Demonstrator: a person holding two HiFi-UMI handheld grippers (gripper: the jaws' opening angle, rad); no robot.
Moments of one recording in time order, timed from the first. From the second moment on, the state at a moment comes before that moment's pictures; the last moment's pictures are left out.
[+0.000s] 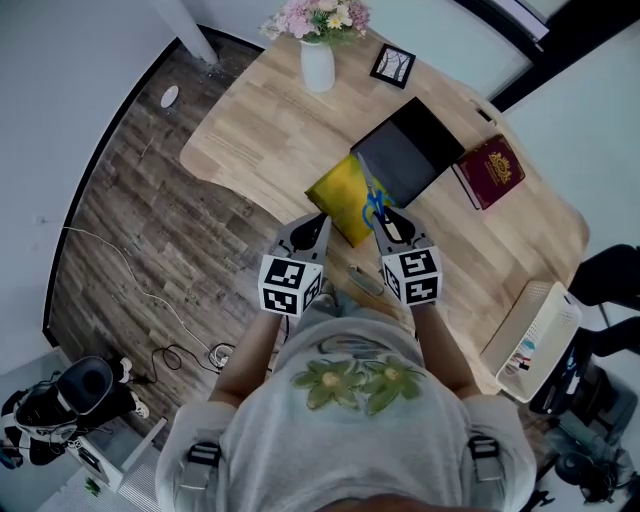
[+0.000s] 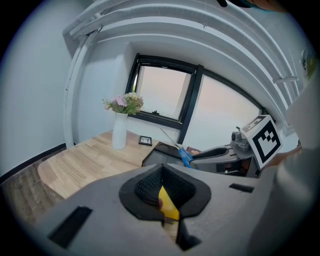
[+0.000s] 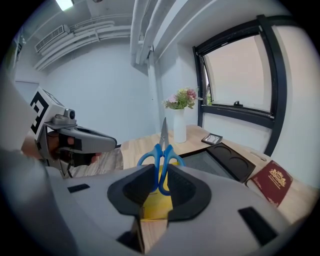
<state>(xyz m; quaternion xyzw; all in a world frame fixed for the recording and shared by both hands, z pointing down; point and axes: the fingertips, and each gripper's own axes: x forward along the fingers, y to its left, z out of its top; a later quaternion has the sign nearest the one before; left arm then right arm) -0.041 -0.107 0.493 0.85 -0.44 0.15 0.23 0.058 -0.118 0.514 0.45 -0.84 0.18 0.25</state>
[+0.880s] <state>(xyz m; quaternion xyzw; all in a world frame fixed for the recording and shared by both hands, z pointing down) -0.040 -0.109 0.499 0.85 -0.45 0.16 0.24 0.062 -0.120 0.546 0.44 -0.83 0.21 0.28</state>
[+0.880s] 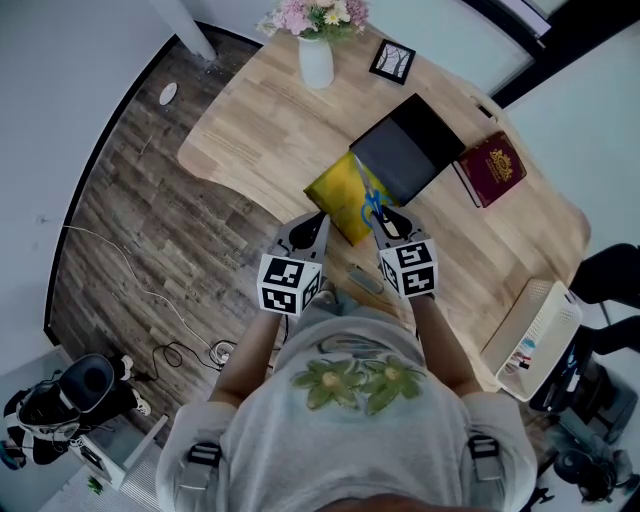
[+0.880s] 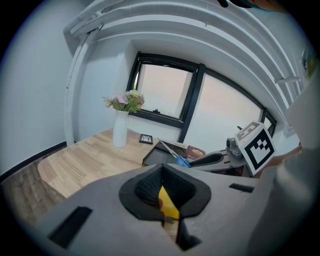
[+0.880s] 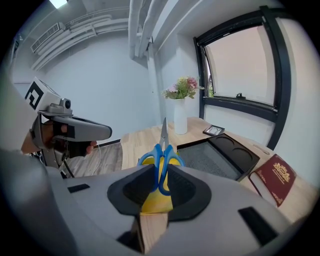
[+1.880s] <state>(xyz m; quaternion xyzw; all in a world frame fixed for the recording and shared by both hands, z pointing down) -0.045 -0.119 0.510 0.85 -0.44 0.17 0.25 0.061 -0.126 0.575 0.42 -0.82 0.22 0.30</state>
